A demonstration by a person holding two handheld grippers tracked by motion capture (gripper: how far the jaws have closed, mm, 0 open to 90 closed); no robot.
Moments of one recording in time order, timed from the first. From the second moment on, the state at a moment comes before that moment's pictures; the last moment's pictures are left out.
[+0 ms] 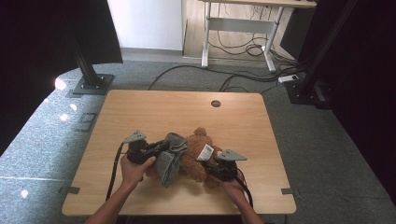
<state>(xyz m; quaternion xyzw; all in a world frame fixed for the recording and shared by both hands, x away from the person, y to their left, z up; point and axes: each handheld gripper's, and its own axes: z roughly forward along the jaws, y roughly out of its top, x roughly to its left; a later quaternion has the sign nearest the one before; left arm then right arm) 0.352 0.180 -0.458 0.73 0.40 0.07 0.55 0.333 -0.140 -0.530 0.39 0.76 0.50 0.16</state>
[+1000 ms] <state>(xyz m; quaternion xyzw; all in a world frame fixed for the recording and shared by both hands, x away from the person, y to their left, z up) 0.345 0.202 -0.477 0.73 0.45 0.07 0.52 0.316 -0.133 -0.531 0.38 0.77 0.49 0.16</state>
